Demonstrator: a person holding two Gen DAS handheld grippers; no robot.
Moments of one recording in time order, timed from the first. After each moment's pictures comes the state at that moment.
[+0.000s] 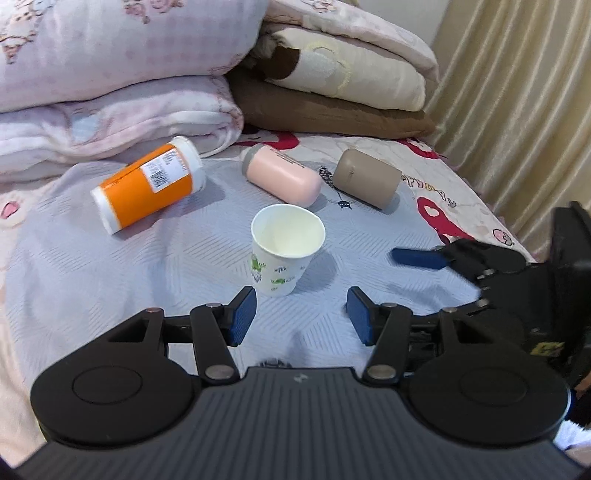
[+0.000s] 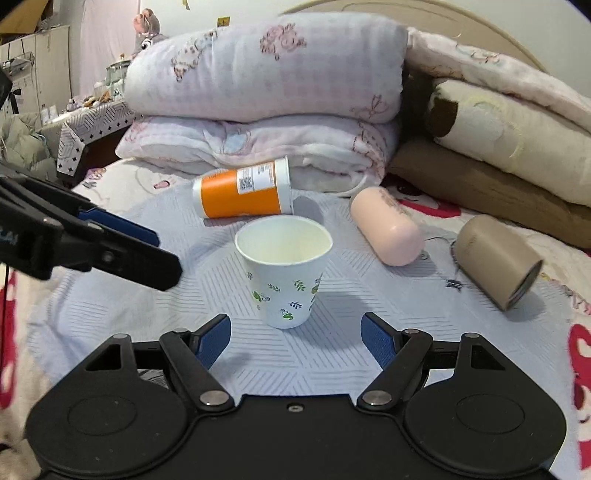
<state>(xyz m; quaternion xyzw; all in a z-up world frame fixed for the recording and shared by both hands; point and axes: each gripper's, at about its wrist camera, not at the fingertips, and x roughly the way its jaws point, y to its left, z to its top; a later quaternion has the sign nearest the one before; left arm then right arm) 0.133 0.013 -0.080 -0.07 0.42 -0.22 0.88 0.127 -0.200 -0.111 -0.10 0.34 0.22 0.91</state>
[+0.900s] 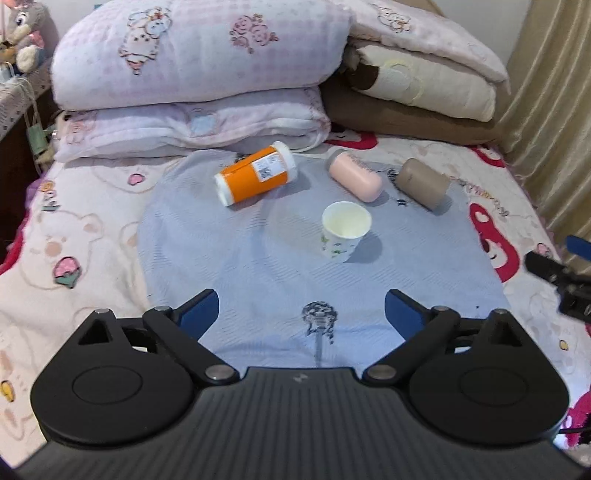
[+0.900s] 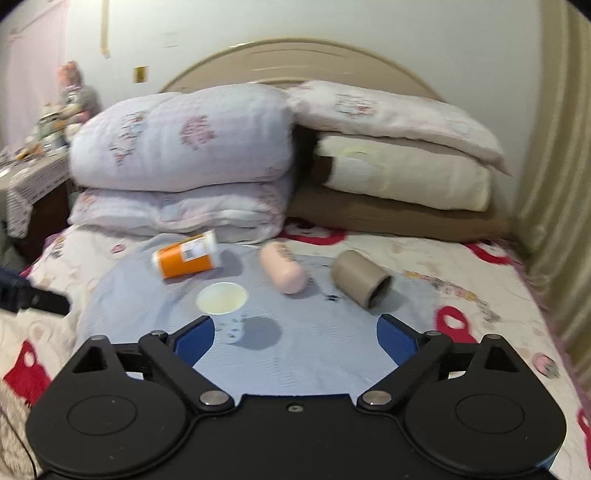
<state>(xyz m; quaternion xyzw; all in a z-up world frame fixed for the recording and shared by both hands) 0.056 0.032 0.042 -0.04 0.47 -0.06 0.88 0.044 -0.244 0.046 -0.05 0.35 0.04 0.94</state>
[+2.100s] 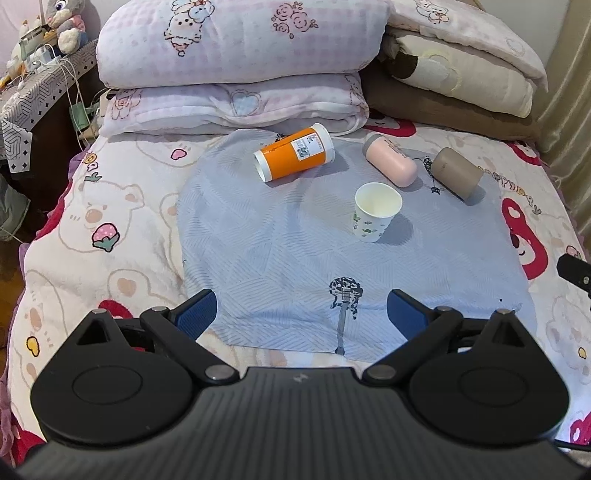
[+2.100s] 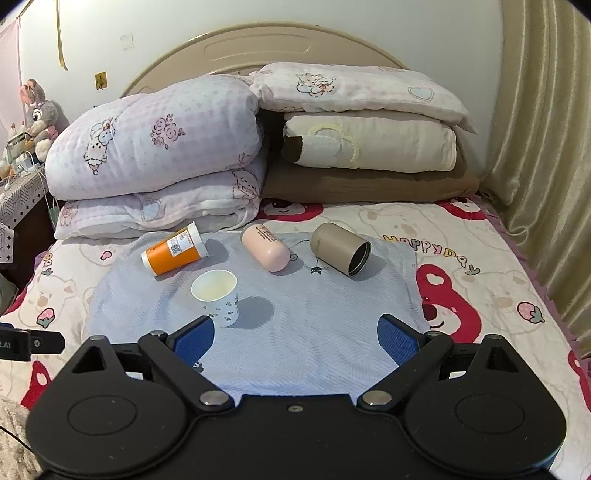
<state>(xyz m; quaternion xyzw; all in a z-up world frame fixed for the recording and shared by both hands) 0.036 0.027 0.047 -0.04 0.49 0.01 0.87 0.027 -0.249 0.058 -0.01 0.38 0.02 0.92</state>
